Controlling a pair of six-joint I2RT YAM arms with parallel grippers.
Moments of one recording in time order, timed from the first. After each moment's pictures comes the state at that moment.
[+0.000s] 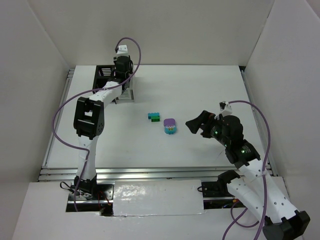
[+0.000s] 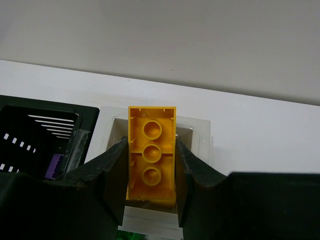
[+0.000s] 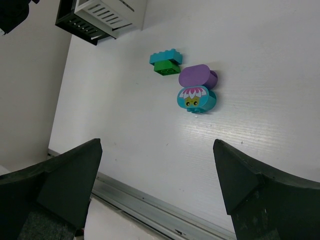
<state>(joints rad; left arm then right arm) -0.25 2.24 1.83 0.18 -0.44 -0.14 0.37 0.65 0.64 -0.35 -0.12 0.67</state>
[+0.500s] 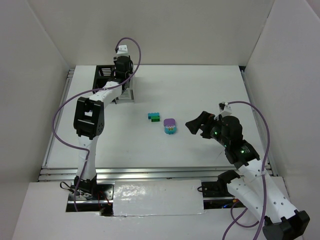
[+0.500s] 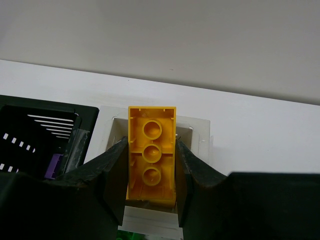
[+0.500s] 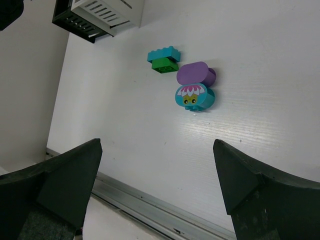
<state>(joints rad) -0.25 2.24 1.83 0.18 -0.44 -0.14 0.37 0.64 0.63 -0.35 -0.12 0.67</state>
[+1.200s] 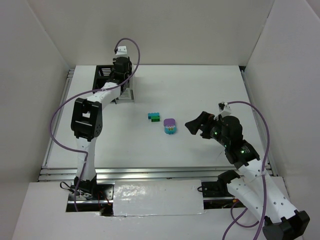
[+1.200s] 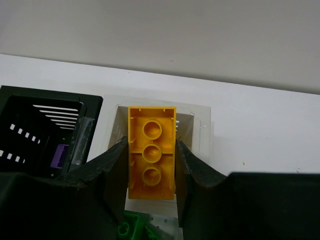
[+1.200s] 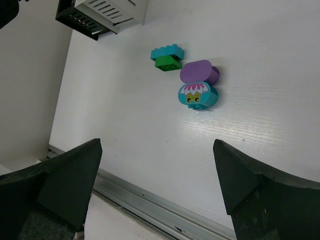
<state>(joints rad) -0.25 2.19 1.76 0.17 -0.42 -0.14 0.37 0.64 0.63 -0.35 -0.14 0.67</state>
